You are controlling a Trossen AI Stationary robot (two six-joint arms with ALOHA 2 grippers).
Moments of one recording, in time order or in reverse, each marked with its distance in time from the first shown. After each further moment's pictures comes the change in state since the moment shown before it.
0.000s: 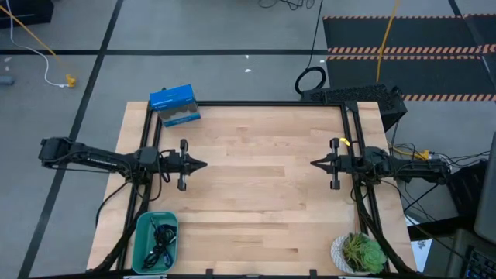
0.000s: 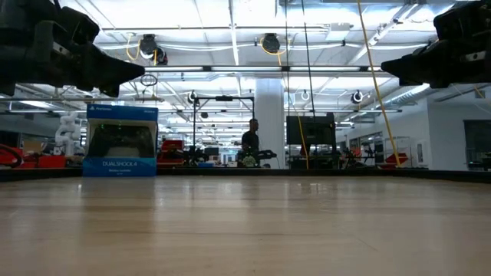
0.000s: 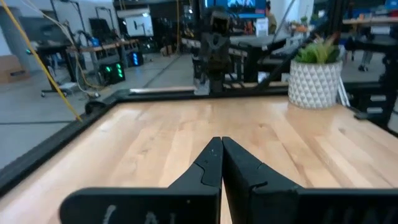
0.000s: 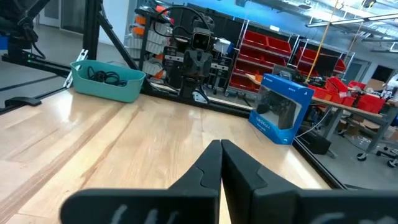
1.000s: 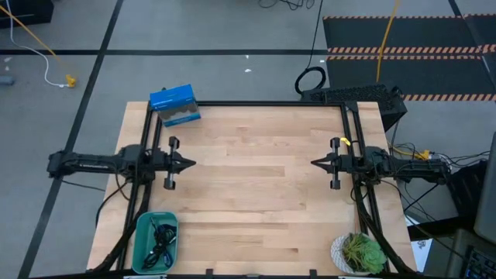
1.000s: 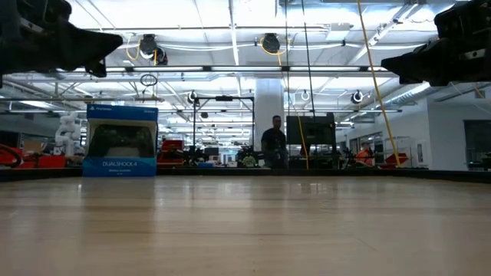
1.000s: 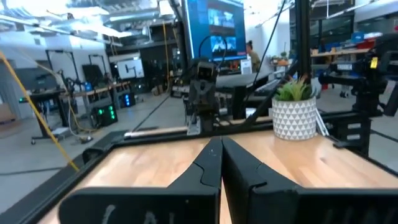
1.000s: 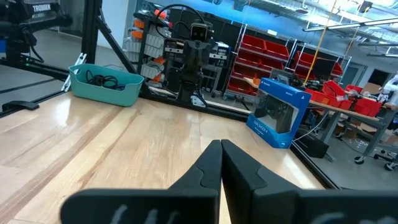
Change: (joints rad) left arm 0.025 -0.450 0.000 -0.295 0.096 0.061; right arm 0.000 0.000 0.000 0.030 0.002 -0.005
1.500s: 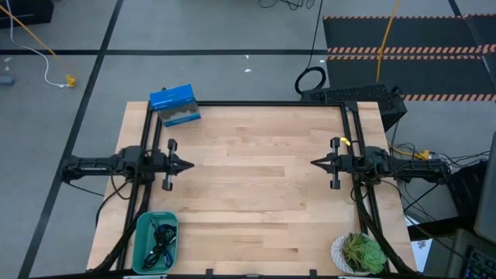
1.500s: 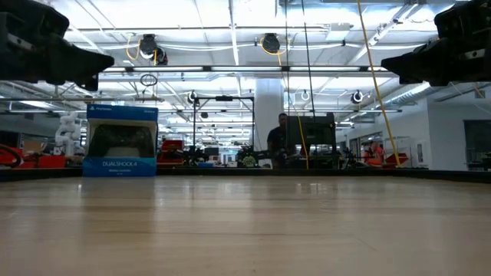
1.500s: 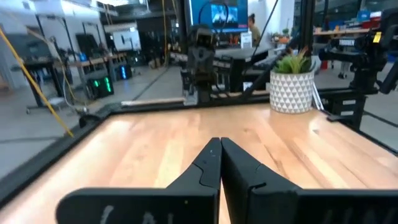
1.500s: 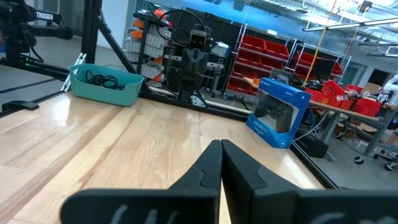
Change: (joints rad) left arm 0.000 -0.250 0.000 -0.365 -0.014 -0.033; right arm 0.000 0.000 0.000 0.000 0.000 0.000
